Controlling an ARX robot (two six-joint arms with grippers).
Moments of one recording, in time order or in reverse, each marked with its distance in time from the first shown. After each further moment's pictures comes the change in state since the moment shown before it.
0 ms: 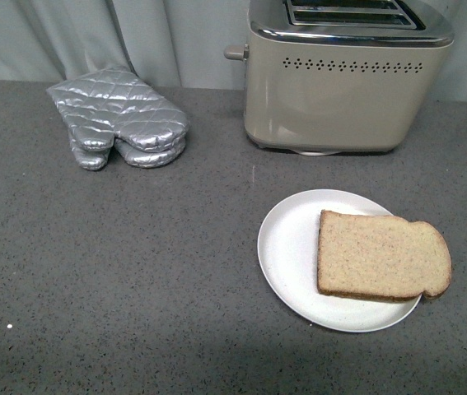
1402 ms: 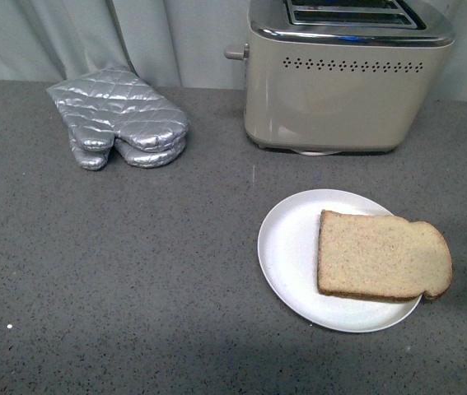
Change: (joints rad) left arm 0.000 -0.172 0.000 -0.178 0.001 0.002; right arm -0.112 1.647 0.523 0.163 -0.272 0.043
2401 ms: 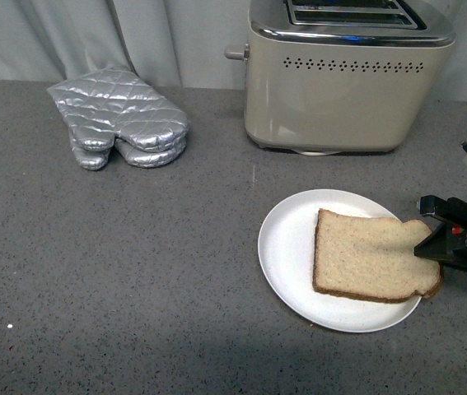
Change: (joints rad) left arm 0.000 0.000 0.000 0.000 0.000 0.000; right arm 0.134 0.343 0.275 -0.111 -0.062 0.230
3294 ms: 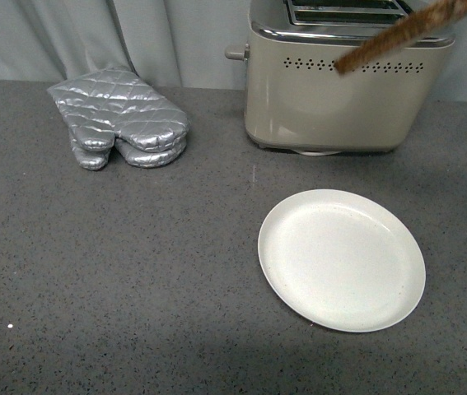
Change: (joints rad) left arm 0.000 0.000 0.000 0.000 0.000 0.000; right arm 0.176 -0.565 0.162 -0.206 0.324 0.927
